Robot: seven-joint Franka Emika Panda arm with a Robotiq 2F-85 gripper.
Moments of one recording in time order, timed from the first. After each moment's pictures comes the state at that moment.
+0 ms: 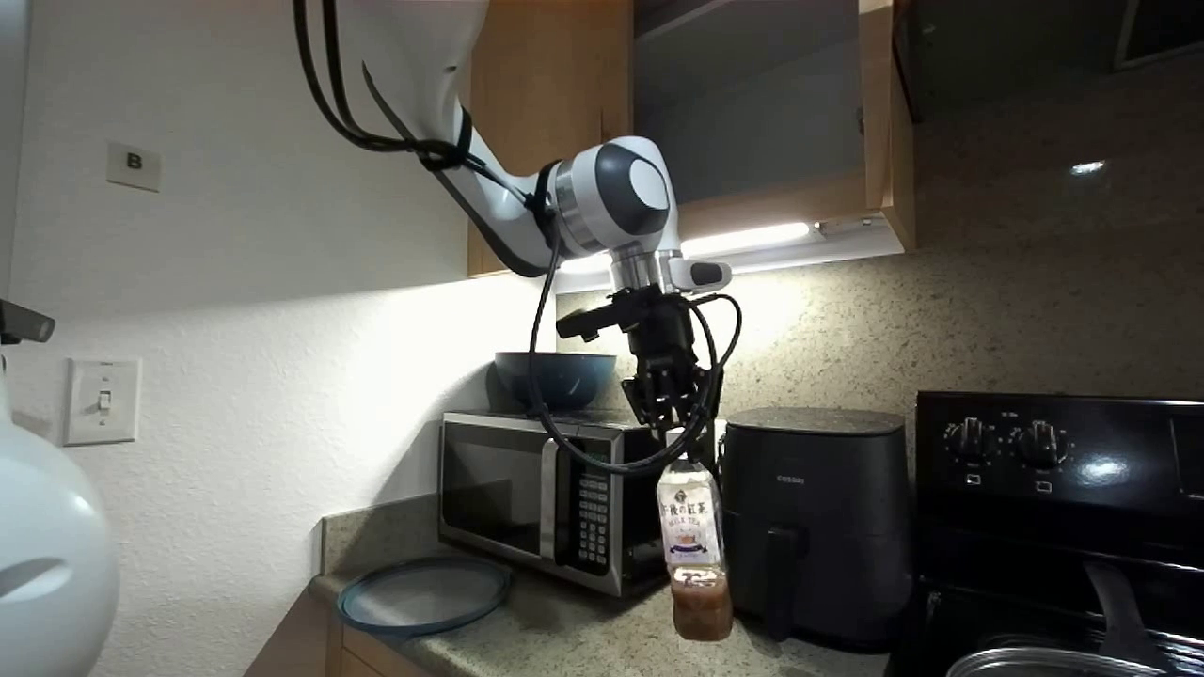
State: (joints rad) arm -0.09 -0.21 -0.10 -2.22 -0.20 2.13 0.35
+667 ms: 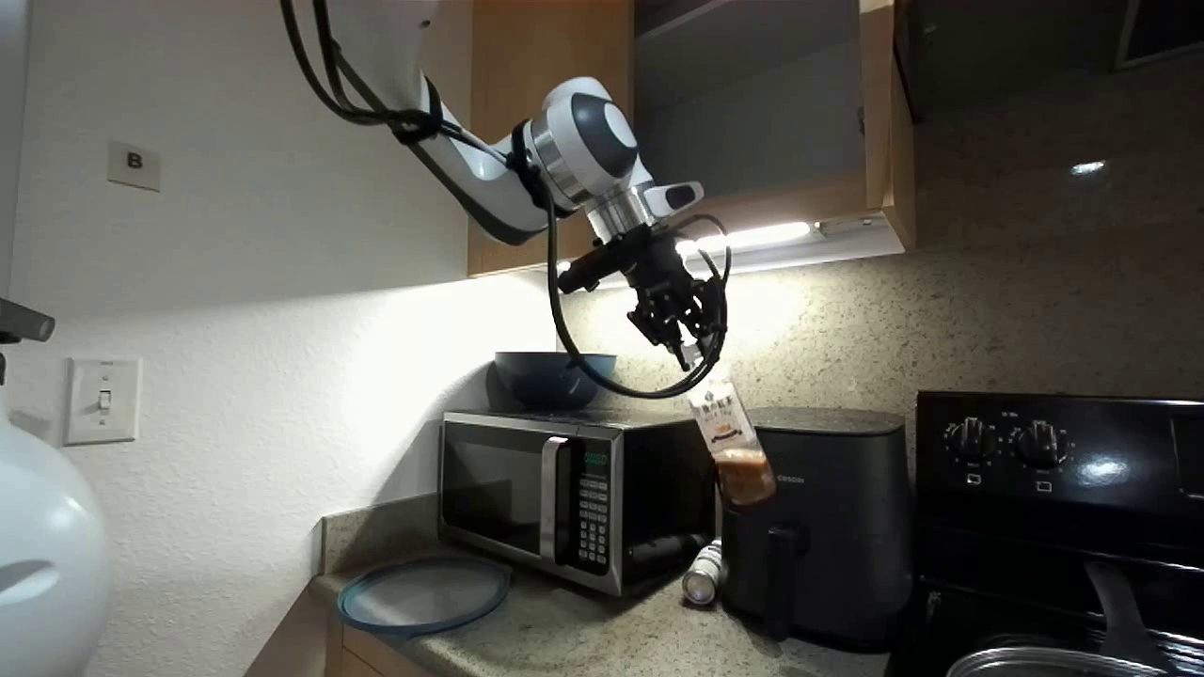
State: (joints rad) arm -0.11 -0.27 -0.03 -2.16 -0.40 2.32 0.46
